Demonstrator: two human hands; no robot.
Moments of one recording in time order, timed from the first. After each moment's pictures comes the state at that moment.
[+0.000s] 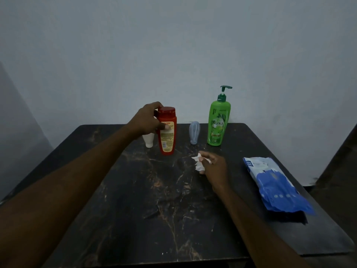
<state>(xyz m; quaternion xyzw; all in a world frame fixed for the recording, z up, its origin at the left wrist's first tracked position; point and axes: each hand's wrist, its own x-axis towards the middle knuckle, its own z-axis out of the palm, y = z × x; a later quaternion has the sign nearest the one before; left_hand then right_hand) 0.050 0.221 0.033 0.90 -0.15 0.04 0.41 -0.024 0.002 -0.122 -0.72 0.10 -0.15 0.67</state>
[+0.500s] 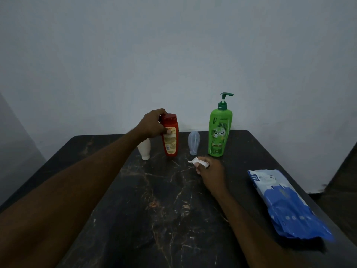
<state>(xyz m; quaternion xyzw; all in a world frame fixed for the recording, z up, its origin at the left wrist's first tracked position) 0.134 0.197 0.018 0.92 -0.16 0.05 0.34 0.043 -0.009 -0.146 -0.80 0.06 -0.18 0.58</state>
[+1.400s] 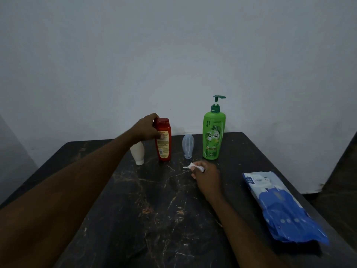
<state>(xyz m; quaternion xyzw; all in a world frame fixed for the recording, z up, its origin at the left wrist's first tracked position) 0.157 0.193 0.014 0.94 -0.14 0.00 0.31 0.041 -0.009 -0.145 -0.76 0.08 -0.19 0.61</state>
